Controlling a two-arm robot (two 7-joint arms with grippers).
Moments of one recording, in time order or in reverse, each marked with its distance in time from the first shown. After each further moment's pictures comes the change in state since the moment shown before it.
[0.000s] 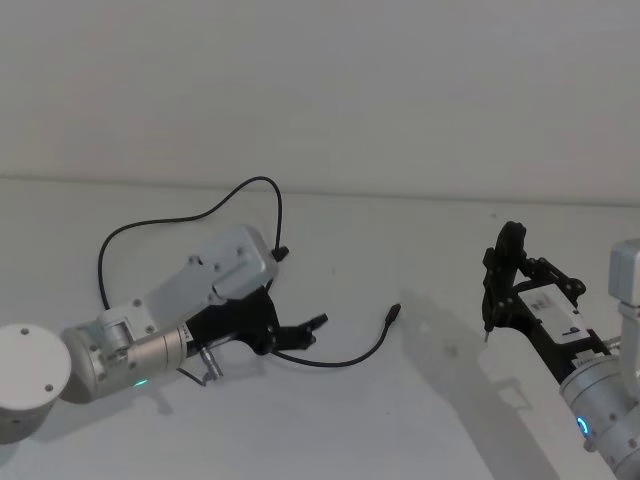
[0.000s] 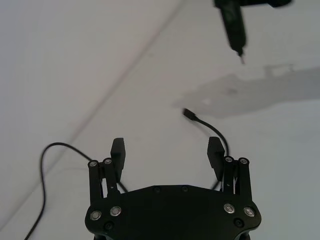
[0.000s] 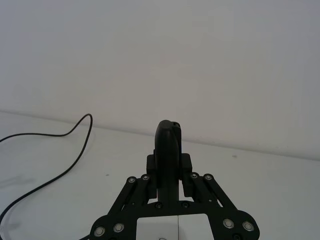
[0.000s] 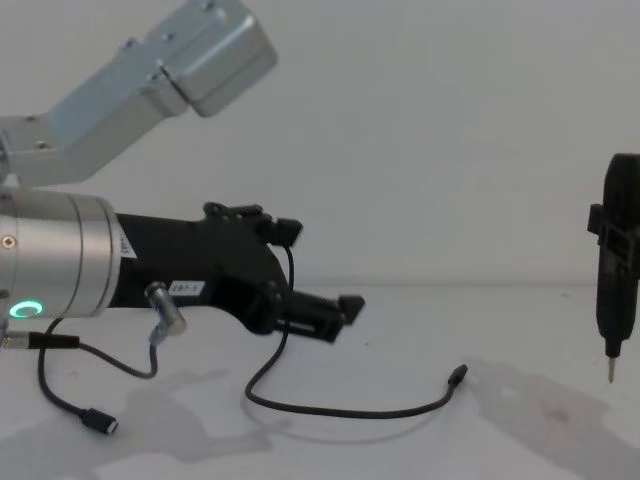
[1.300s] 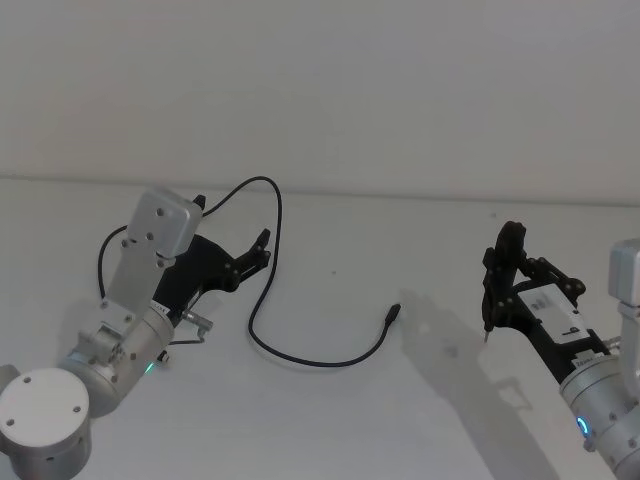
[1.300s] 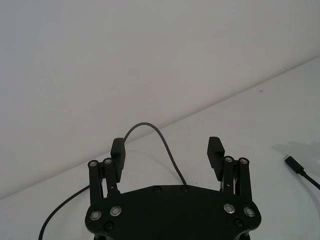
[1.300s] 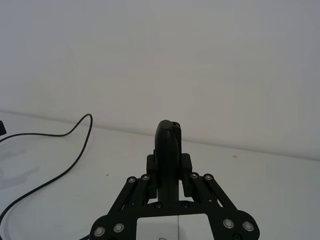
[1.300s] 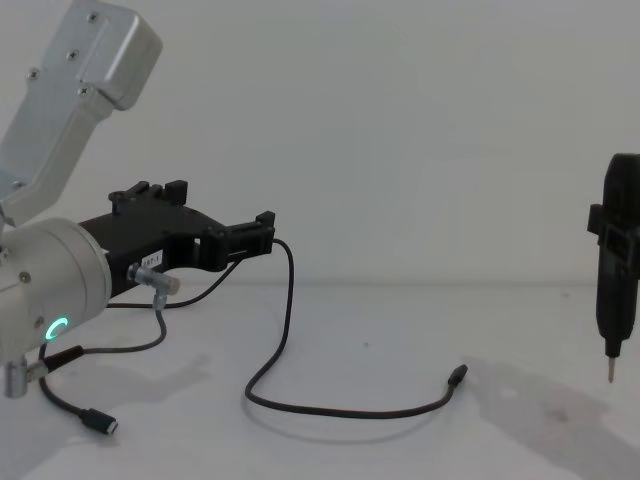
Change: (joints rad) left arm 0.118 -0.195 -0.127 0.121 -0.060 -0.158 0.414; right arm 0.000 0.000 0.000 0.000 0.000 0.000 0.000
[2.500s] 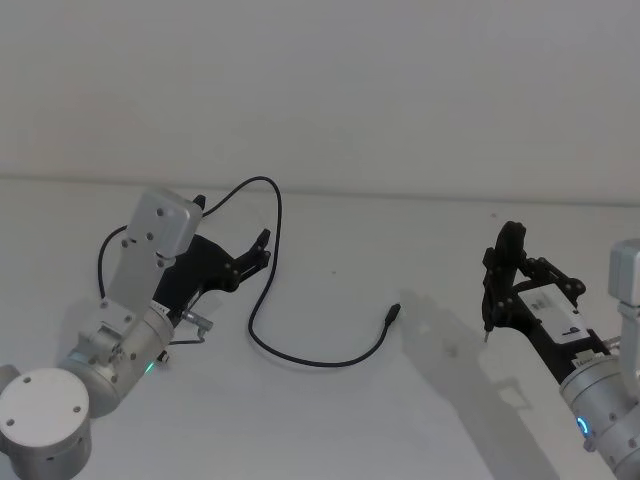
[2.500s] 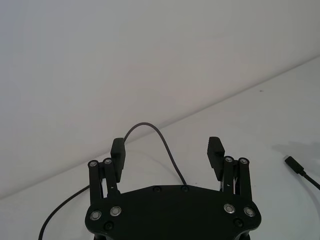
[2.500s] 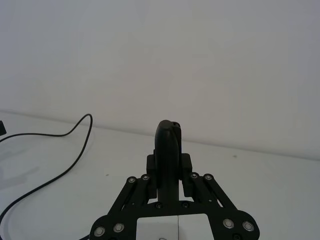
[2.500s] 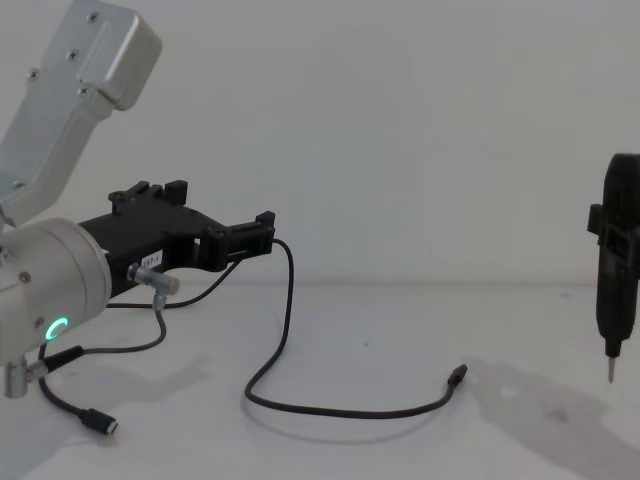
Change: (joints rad) left arm 0.000 0.000 0.000 0.000 0.000 0.000 0.000; right arm 0.000 0.000 0.000 0.000 0.000 0.000 0.000
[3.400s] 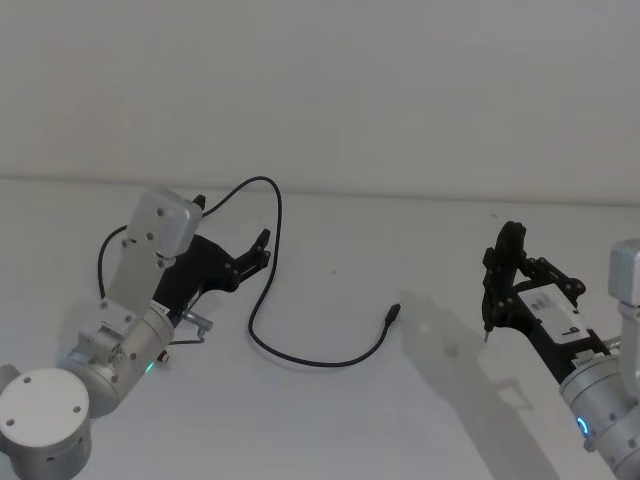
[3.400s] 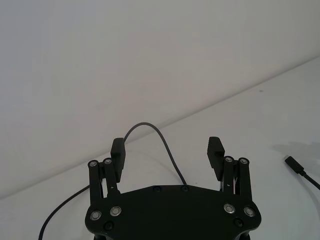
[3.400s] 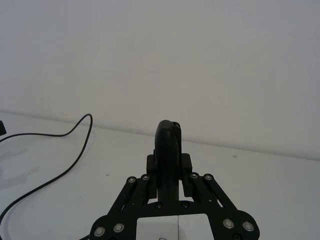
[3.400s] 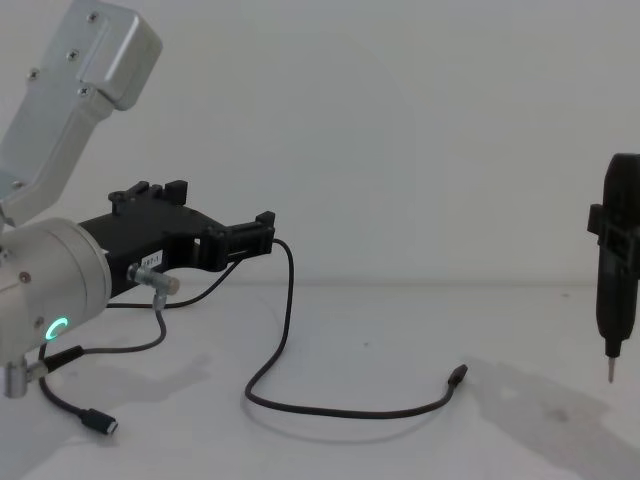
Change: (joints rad) left arm 0.000 0.000 0.000 0.000 0.000 0.000 0.000; right arm 0.000 0.000 0.000 0.000 0.000 0.000 0.000
